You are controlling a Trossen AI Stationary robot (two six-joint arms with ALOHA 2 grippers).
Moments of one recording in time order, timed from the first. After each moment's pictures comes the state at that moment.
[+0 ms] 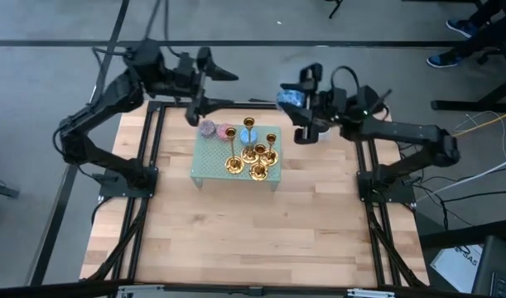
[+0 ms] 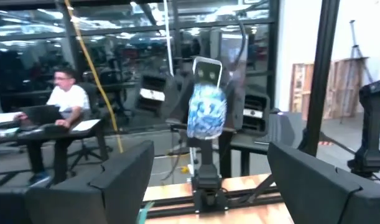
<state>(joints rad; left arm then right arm) 0.42 1.29 1.71 -0.35 0.49 0.04 -0.17 1.34 1.22 0.74 -0.21 -0.14</state>
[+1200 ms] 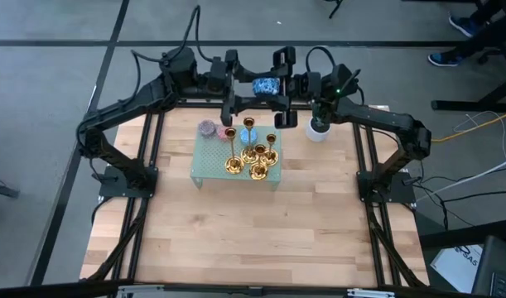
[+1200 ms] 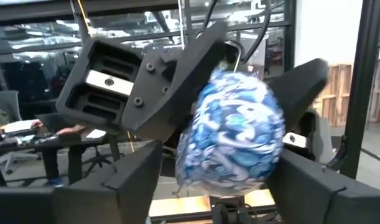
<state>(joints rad) 0.36 1.47 1.71 -0.13 0.37 0.06 -0.30 1.62 1.54 0.75 -0.55 -0.11</state>
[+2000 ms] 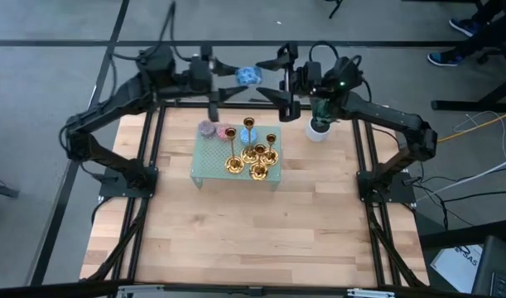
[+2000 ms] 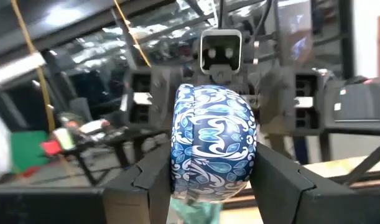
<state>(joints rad) 0.36 1.36 1.71 -0.29 0.18 0.28 -0.34 1.58 1.54 0.58 -0.49 -0.04</state>
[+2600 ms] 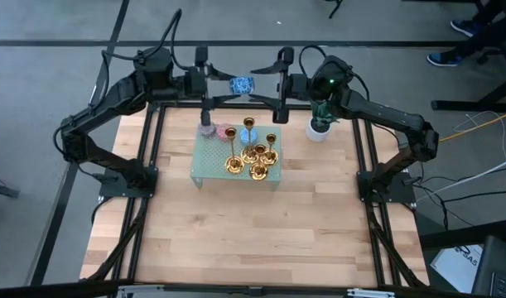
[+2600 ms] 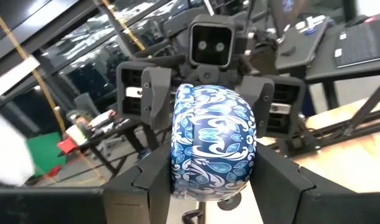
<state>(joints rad) 0.36 1.31 1.71 -0.47 0.17 0.49 -0.35 1.56 1.54 0.29 -0.43 -0.43</state>
